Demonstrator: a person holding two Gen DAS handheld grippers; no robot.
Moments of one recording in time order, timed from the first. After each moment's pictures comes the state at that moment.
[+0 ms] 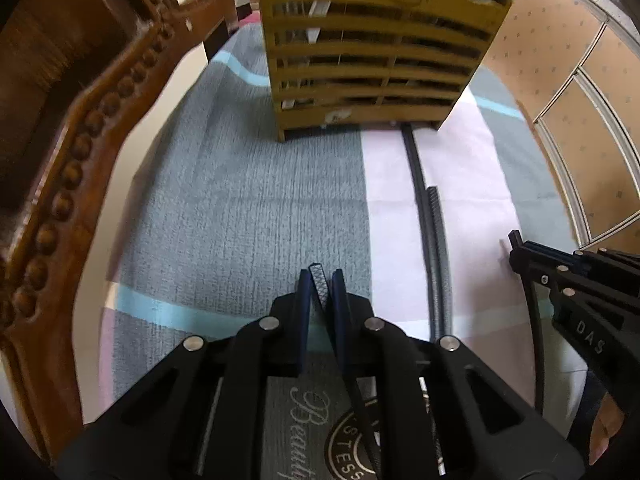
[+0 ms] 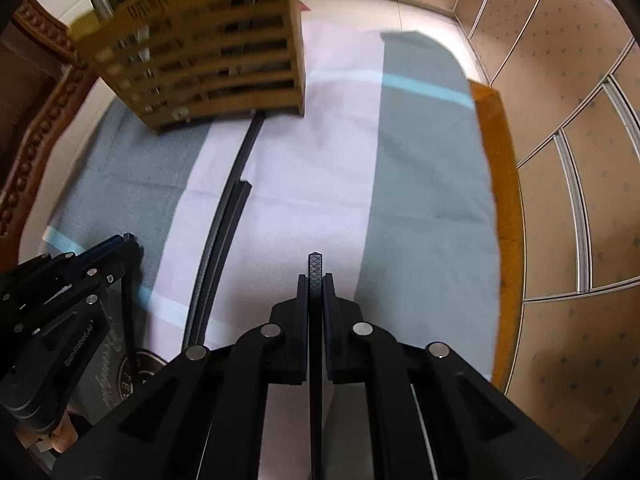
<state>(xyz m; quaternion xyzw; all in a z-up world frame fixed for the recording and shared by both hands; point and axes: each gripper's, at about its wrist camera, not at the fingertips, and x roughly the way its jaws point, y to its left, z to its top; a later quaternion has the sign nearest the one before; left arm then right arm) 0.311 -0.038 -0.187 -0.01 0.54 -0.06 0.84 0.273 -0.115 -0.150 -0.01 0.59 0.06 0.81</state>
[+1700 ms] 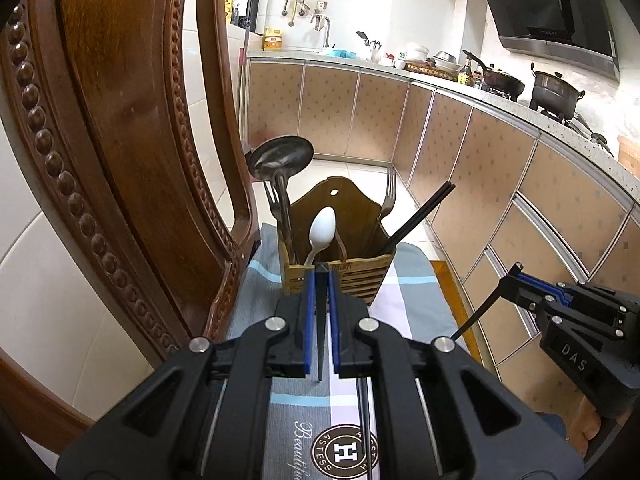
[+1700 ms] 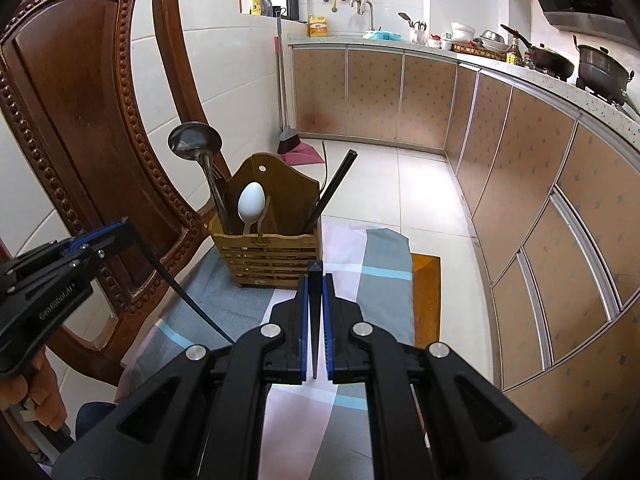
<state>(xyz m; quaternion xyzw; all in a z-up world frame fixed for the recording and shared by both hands) 0.223 -0.006 0.016 -0.04 0.30 -0.07 0.95 0.194 -0.131 0.039 0.01 0.35 0.09 0.93</state>
